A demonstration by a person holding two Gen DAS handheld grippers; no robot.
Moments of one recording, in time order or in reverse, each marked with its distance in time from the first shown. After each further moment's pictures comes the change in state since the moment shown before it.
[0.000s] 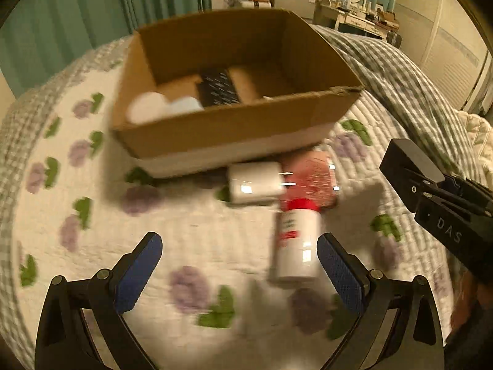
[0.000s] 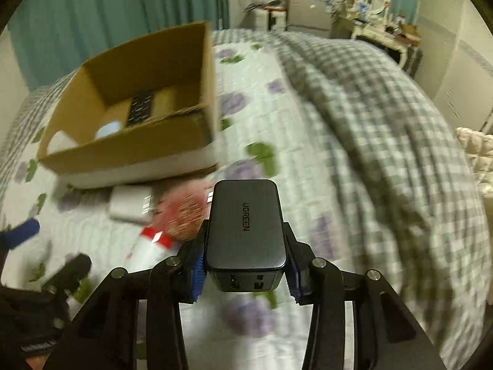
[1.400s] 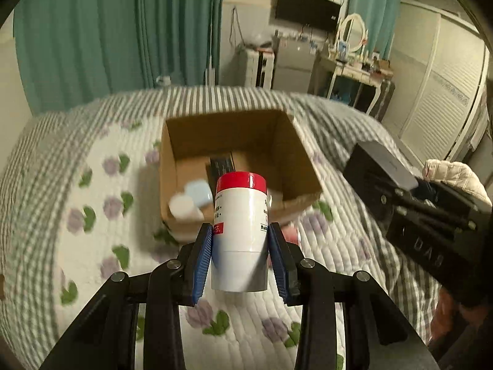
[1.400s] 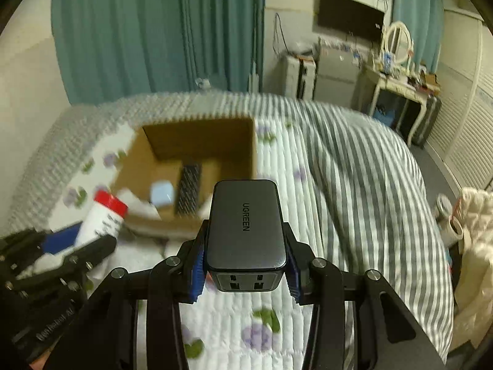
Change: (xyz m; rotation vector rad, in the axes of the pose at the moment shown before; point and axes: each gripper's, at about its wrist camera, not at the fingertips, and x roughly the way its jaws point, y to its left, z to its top) left arm -0.115 0.008 0.046 -0.041 -0.232 -0.020; right arm -0.107 0.030 0.056 -0.129 -0.205 0.132
